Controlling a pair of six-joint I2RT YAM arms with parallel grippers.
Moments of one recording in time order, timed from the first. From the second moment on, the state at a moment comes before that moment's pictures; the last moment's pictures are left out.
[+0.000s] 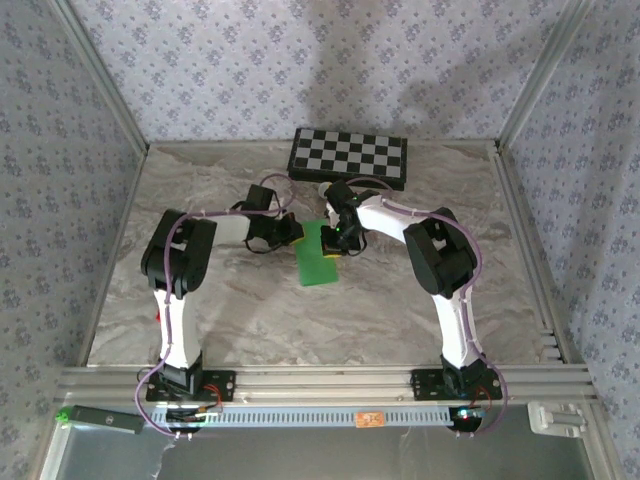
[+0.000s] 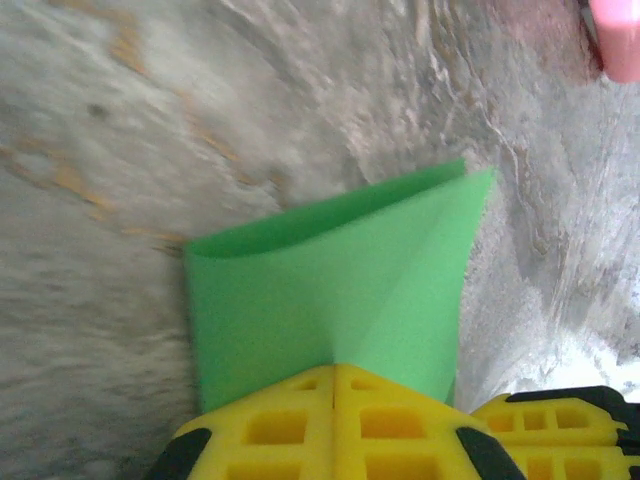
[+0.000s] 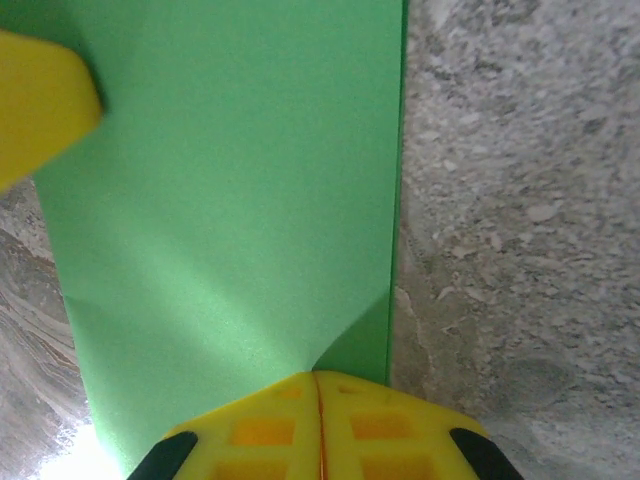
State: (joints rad) left arm -0.37 2.04 1.16 -0.08 0.58 -0.70; right arm 0.57 2.16 1.51 -0.73 -0.31 0.45
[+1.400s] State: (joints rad) left arm -0.31 2.13 1.37 -0.23 0.53 -0.67; right arm 0.58 2.16 1.51 -0.73 -0.30 0.45
